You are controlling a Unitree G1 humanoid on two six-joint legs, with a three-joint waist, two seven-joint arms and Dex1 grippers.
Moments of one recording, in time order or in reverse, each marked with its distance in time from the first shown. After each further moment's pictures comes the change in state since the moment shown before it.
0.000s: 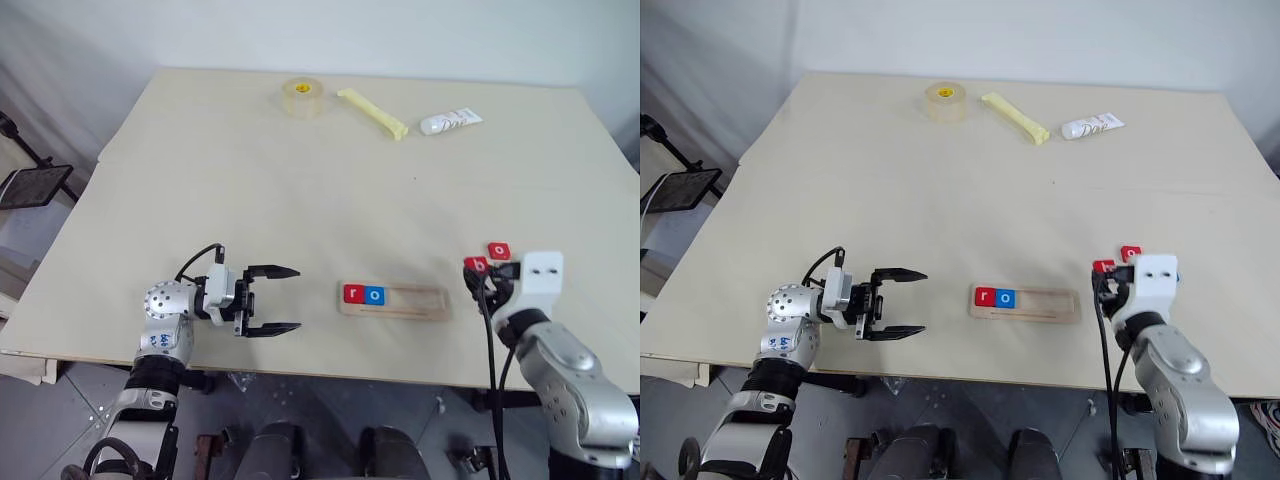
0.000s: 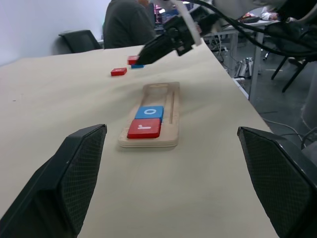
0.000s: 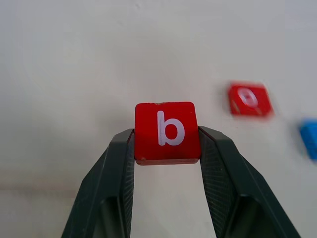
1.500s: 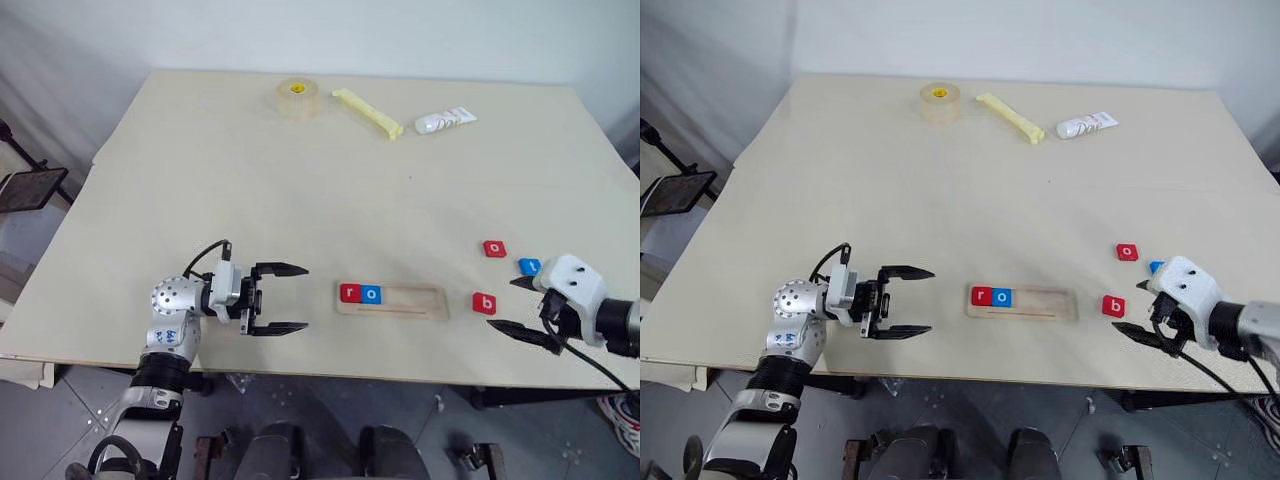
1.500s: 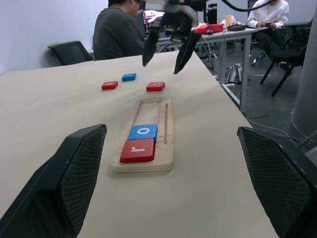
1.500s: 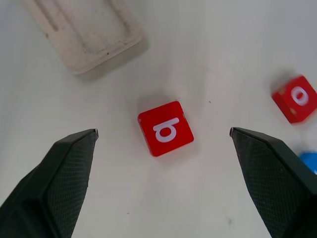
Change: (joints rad) left arm 0.019 -0.017 -0.023 -0.086 -0.010 0.035 0.018; right arm -0.107 -0.808 0.154 0.512 -0.064 -0.402 0.969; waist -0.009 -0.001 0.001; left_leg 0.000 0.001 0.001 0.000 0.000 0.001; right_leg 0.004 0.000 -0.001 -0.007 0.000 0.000
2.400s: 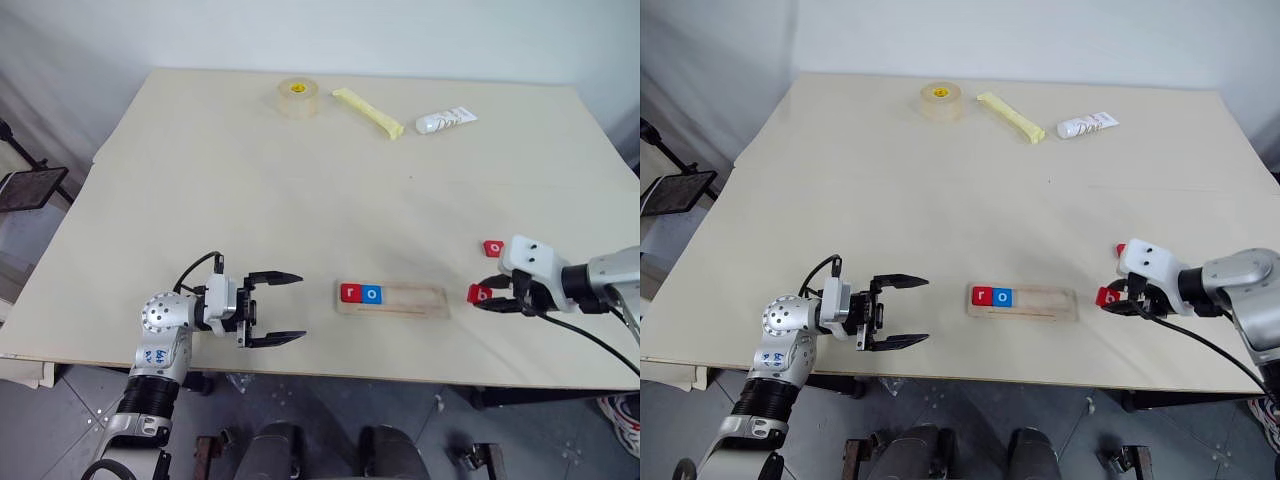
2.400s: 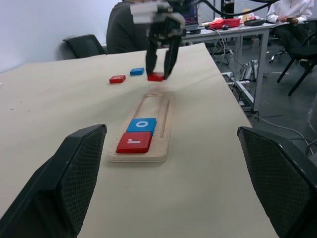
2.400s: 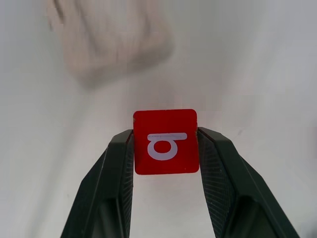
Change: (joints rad) left arm 0.104 0.026 -0.002 -0.141 0.000 0.030 0.094; right arm -0.363 0.034 0.242 0.122 -0.127 0.073 0.182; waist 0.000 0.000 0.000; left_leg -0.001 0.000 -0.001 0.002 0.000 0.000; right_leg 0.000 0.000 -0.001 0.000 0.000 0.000
